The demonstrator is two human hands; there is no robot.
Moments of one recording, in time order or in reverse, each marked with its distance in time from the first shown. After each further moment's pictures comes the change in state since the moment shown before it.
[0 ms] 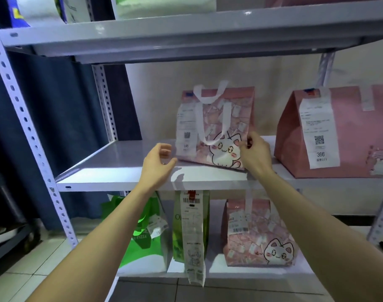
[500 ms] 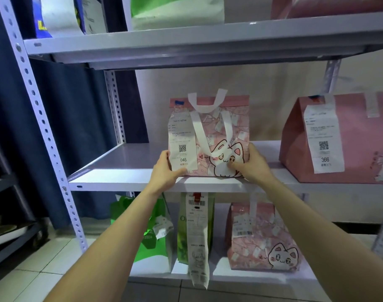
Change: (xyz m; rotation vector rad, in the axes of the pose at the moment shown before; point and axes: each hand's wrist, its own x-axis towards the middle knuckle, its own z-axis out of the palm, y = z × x) left_hand 0.003 -0.013 0.004 -0.034 -0.093 -0.141; right_hand -0.020 -0.006 -0.002 0.075 -0.291 0.055
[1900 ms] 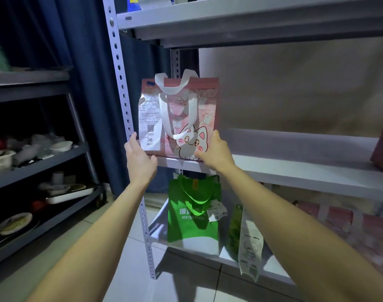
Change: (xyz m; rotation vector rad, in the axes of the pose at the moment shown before) left_hand -0.053 -0.107 -0.188 0.308 0.626 -0.080; right_hand -0.033 -0.144 0.242 -0.124 -0.292 -0.203
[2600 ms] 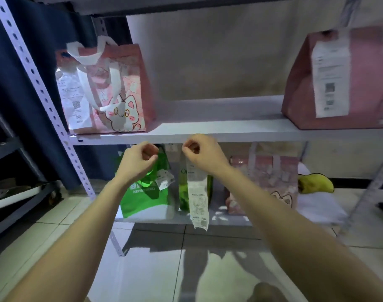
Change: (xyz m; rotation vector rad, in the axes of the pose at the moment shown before) left_hand -0.109 0.061 0.067 -0.007 -0.567 0.280; right_hand -0.126 0.114 -0.083 -0.011 0.075 -0.172
